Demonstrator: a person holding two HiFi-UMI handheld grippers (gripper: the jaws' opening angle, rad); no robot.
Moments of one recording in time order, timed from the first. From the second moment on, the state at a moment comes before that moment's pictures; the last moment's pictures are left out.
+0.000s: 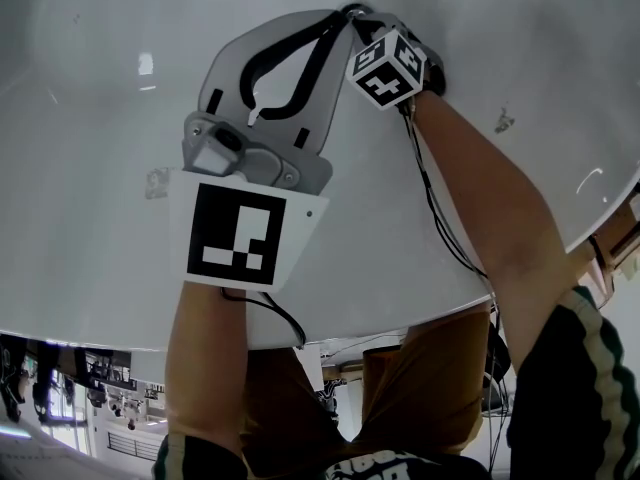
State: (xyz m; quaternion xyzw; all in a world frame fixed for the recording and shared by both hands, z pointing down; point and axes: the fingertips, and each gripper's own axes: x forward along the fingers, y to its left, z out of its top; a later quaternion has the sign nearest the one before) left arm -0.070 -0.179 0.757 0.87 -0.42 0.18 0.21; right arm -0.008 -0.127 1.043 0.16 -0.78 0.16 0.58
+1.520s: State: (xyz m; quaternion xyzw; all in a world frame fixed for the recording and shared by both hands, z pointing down) left arm -0.057 -0.173 0.694 0.86 -0.43 0.19 0.21; right arm -0.012 -0.138 0.928 0.19 -0.79 0.18 0.56
